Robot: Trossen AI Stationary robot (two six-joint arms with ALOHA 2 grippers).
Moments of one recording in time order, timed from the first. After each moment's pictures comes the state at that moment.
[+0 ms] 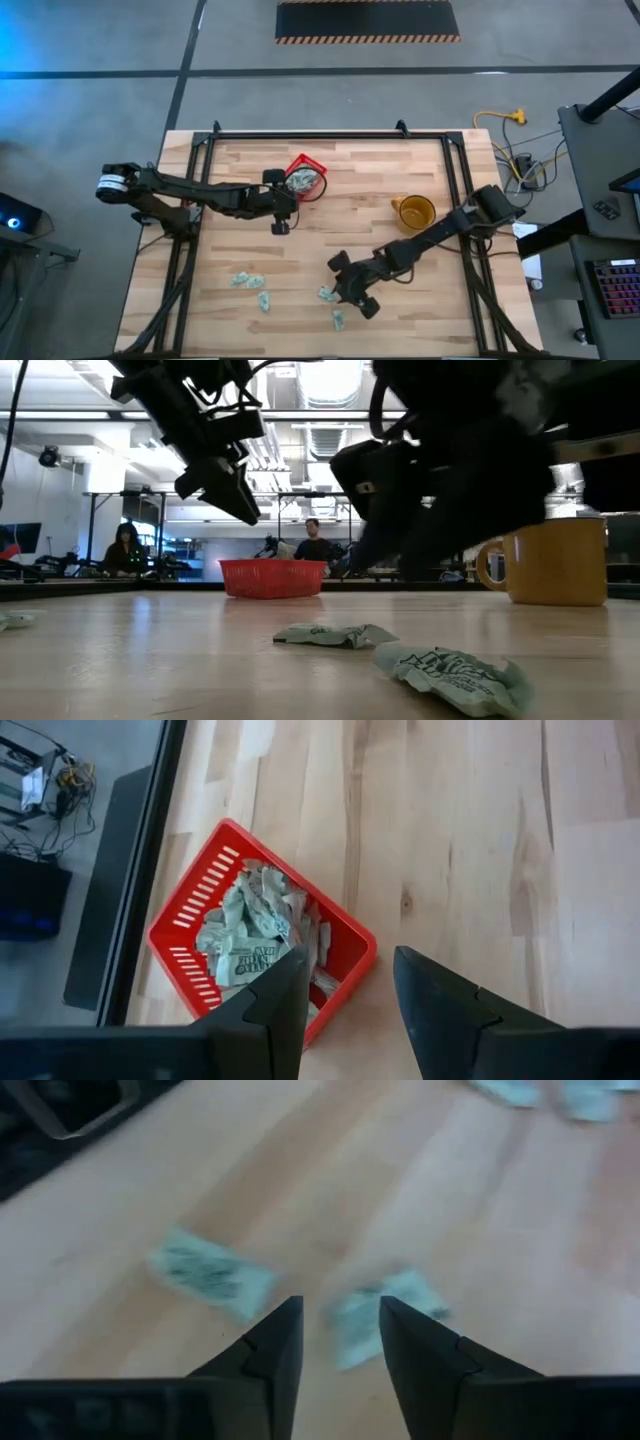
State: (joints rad) left arm -0.01 1.38 0.86 -0.33 -0.45 0.19; right arm 0.41 1.92 1.02 0.14 -0.10 -0.19
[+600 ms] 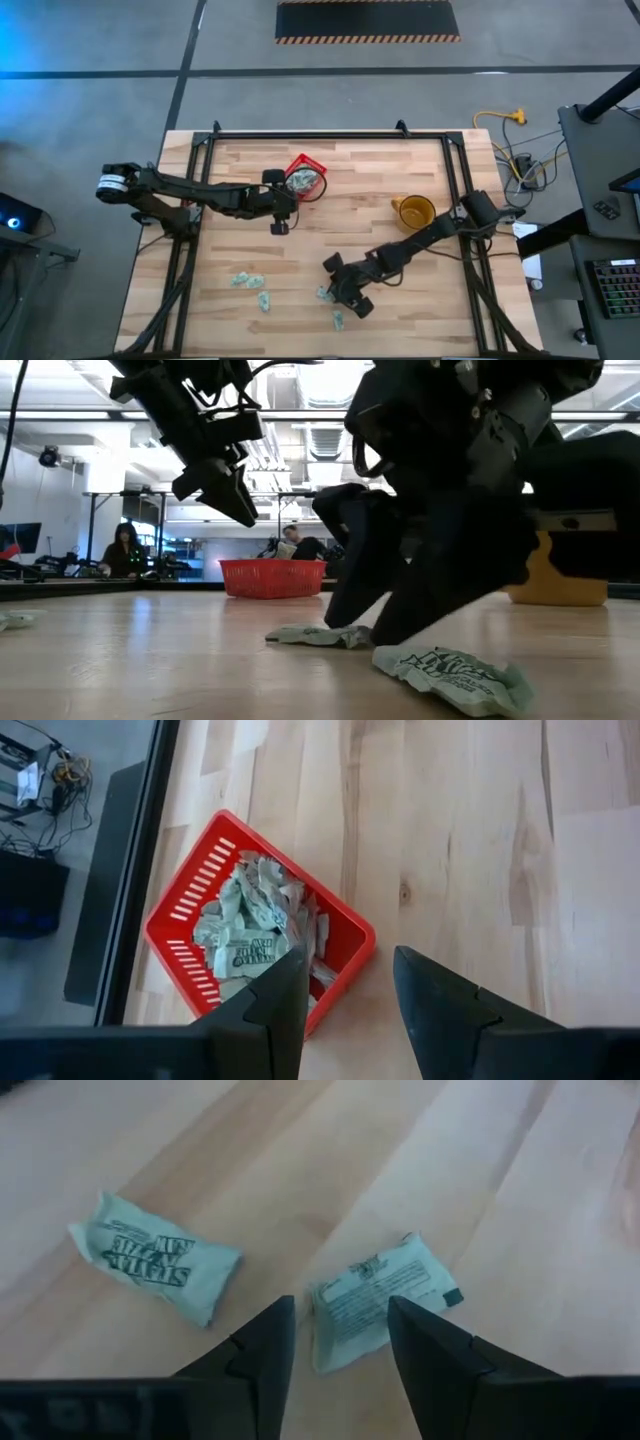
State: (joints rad) left arm -0.01 1.38 0.86 -0.35 -0.45 0.19; right arm 0.38 2.02 1.07 0.15 -0.09 -0.20
